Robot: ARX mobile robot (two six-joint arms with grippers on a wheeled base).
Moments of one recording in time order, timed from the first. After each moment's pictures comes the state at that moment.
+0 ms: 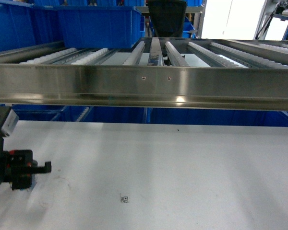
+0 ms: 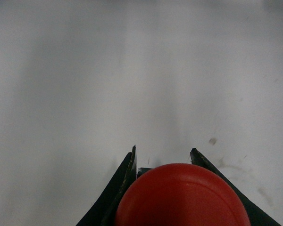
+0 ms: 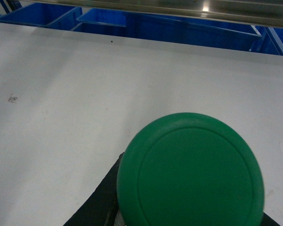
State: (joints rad) left arm -0.03 1.90 0.59 0.61 -0.07 -0.07; right arm -0.08 0.47 0.01 0.04 -0.26 -0.10
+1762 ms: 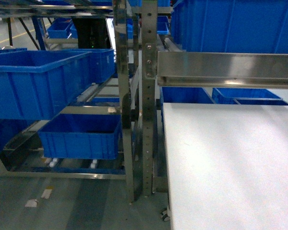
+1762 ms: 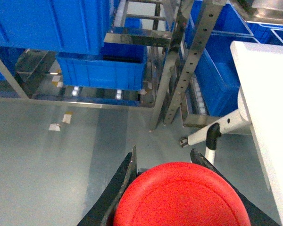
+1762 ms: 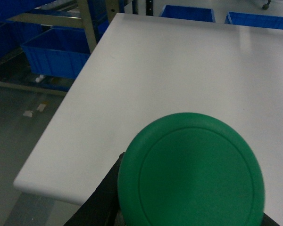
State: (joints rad) left arm -0.21 0.80 0.41 -0.09 -0.18 -0.20; right arm -0.08 0.47 0.01 0.04 -0.25 -0.10
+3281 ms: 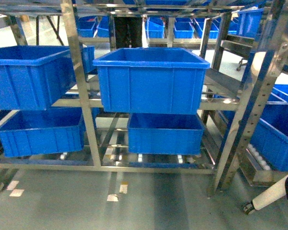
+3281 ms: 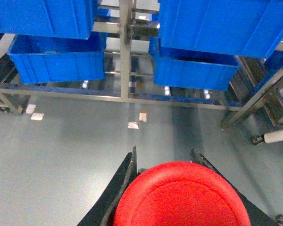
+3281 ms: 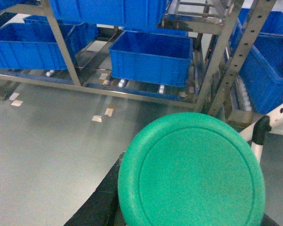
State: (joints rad) left arm -0.21 0.80 0.41 -0.09 -0.18 -0.20; right arm -0.08 0.47 0.01 0.04 -0.25 -0.10
